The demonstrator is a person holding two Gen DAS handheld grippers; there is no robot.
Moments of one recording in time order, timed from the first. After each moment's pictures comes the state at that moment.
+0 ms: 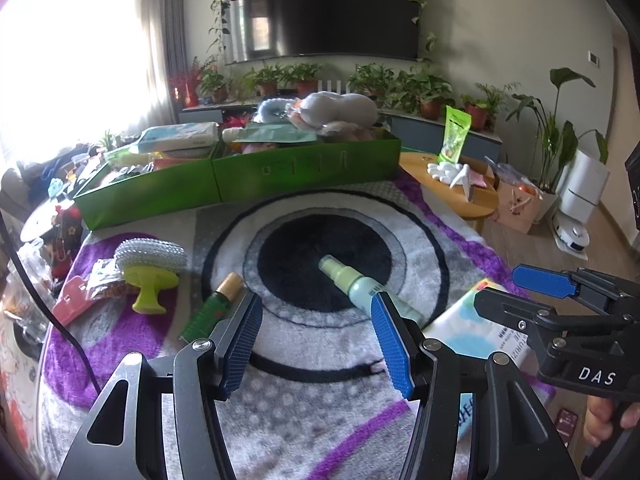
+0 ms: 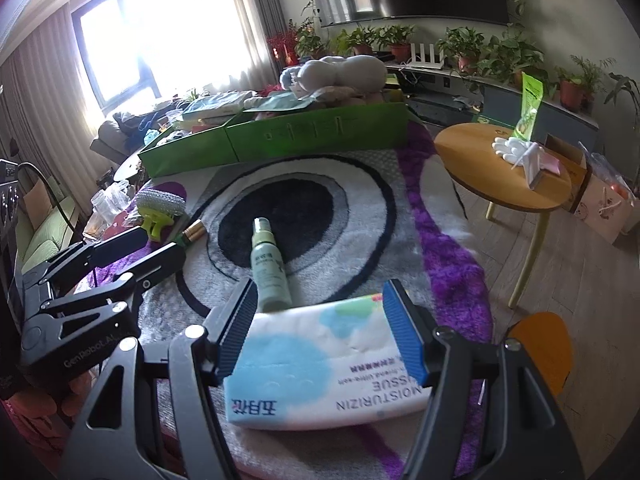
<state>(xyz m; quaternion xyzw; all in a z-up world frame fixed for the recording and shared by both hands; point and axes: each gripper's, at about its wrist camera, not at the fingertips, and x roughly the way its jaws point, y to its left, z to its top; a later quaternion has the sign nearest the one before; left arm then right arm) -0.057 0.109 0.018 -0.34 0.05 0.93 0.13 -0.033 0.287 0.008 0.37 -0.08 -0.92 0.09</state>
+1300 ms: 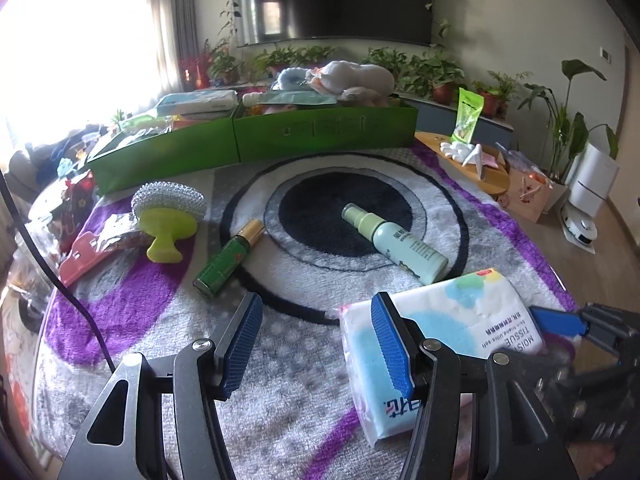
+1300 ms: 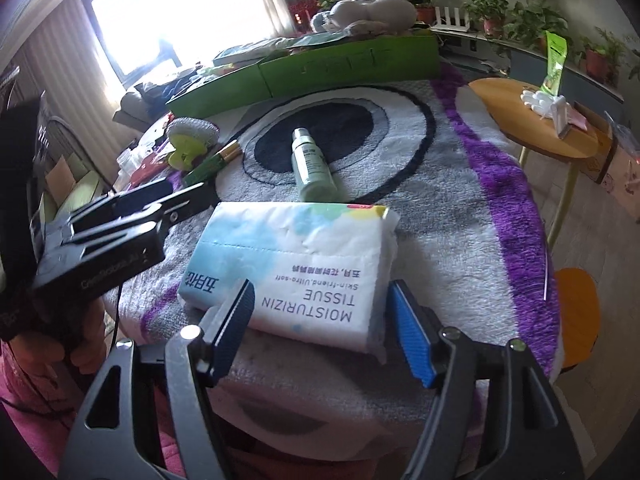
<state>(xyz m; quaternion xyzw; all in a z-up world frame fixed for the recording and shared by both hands) -0.039 0.086 -0.008 -0.36 0.05 0.92 0.11 0.001 0.271 -0.029 0.42 -0.10 -0.89 0.14</state>
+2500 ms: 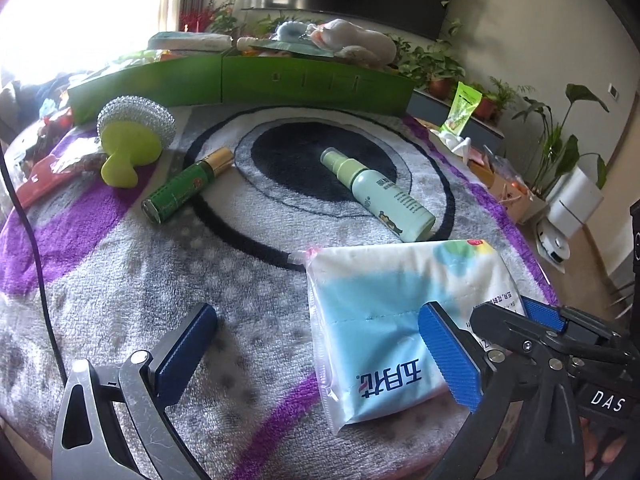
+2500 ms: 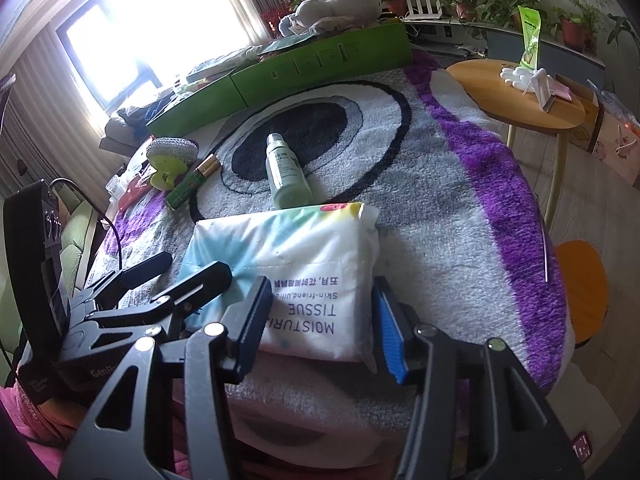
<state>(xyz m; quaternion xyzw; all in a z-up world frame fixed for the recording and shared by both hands) -0.038 0.085 -0.044 -0.42 -0.03 0.90 0.14 -0.004 0.270 -0.039 0.42 -0.13 -0.89 0.12</state>
